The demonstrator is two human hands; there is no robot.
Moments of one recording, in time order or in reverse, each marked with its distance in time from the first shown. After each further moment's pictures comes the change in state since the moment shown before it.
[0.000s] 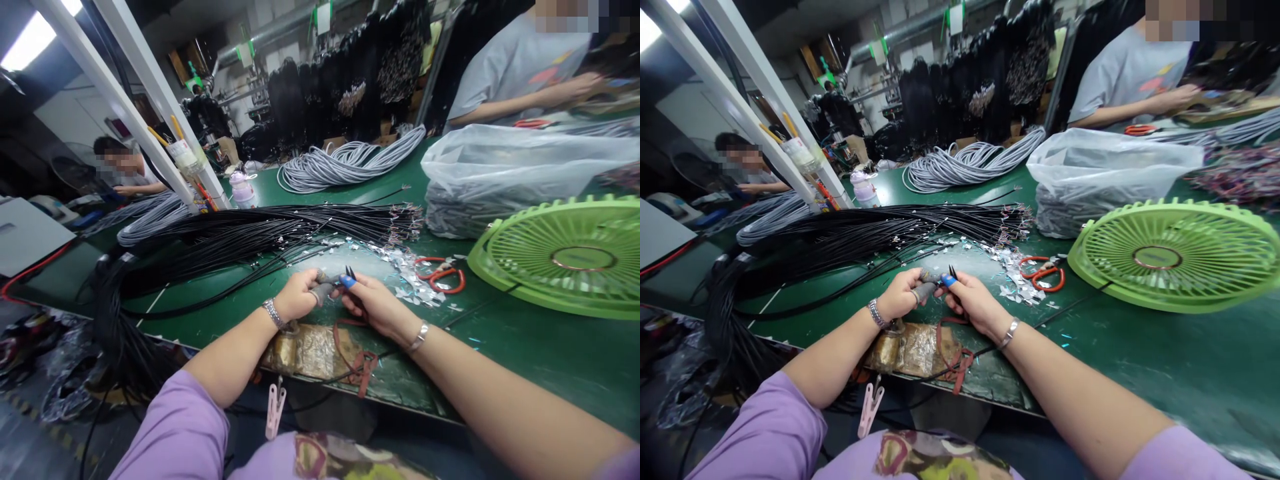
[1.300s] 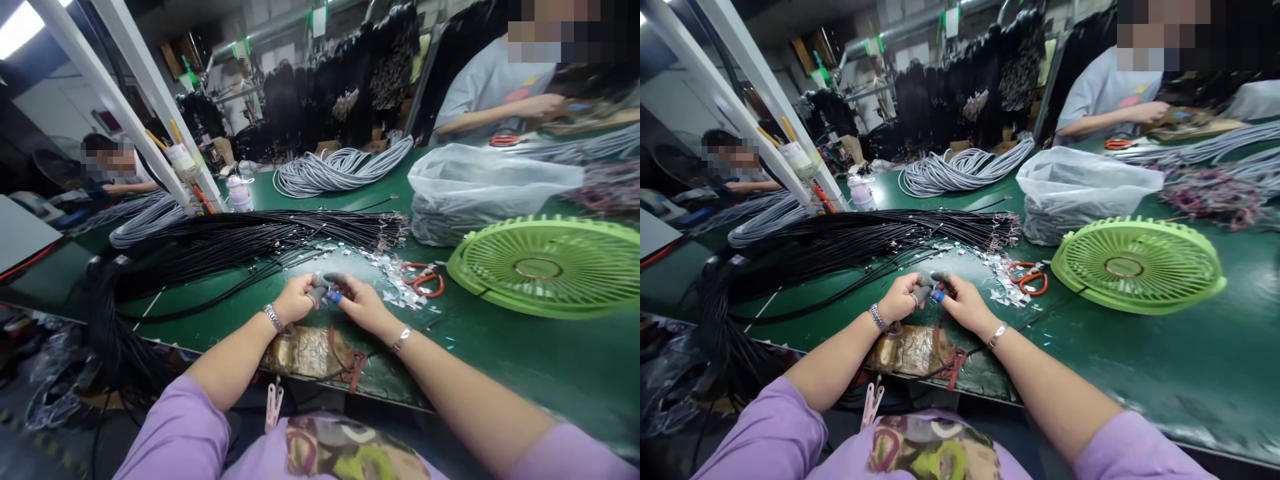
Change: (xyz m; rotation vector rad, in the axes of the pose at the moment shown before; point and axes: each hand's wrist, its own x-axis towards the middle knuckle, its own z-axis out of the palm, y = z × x) left_hand 0.001 0.001 0.004 -0.108 0.032 -0.025; right_hand 0.004 0.006 -0.011 -0.543 0.066 -0.466
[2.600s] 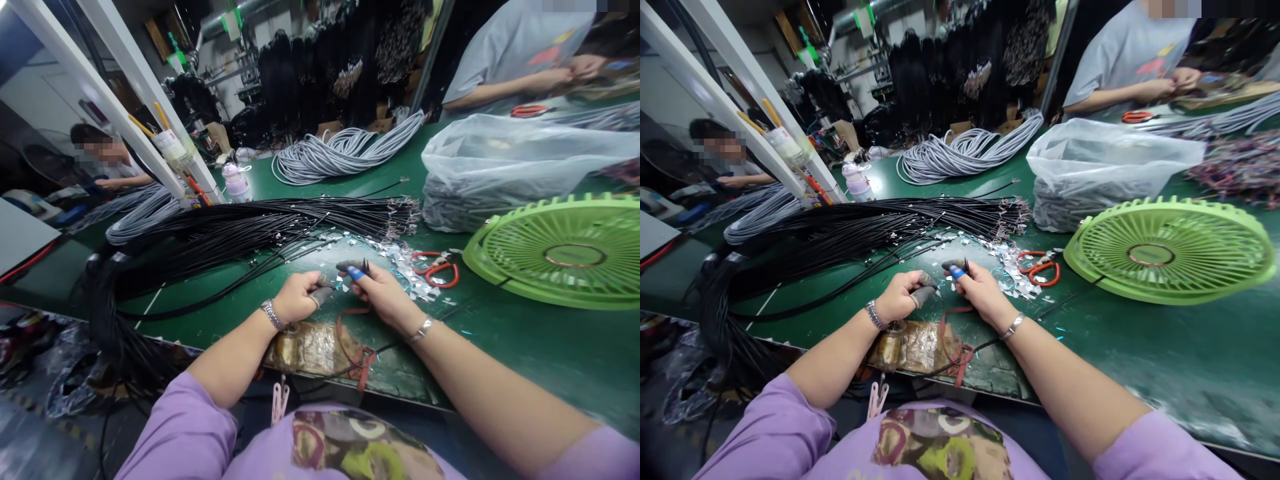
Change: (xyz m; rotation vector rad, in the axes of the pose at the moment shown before) left_hand -0.004 -0.005 -0.006 0.222 -0.048 0.204; right_hand 0.001 -0.001 -0.004 0.264 0.064 0.323
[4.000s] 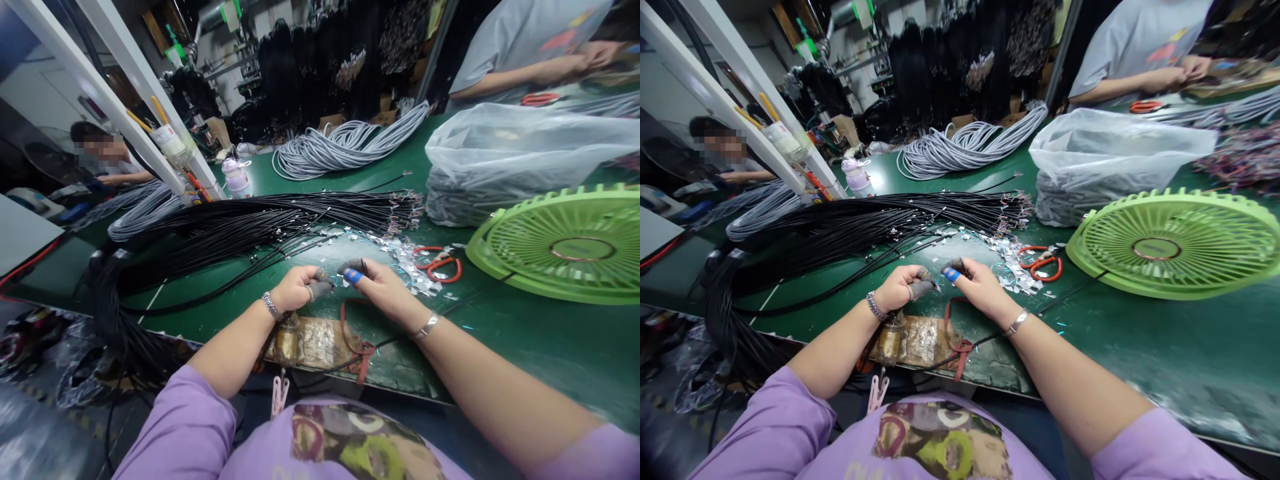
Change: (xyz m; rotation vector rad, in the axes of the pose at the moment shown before) left_hand 0.004 -0.002 -0.004 -0.310 -0.121 -0.166; right_hand -0.002 -0.012 -0.008 -0.229 -0.051 -0.166
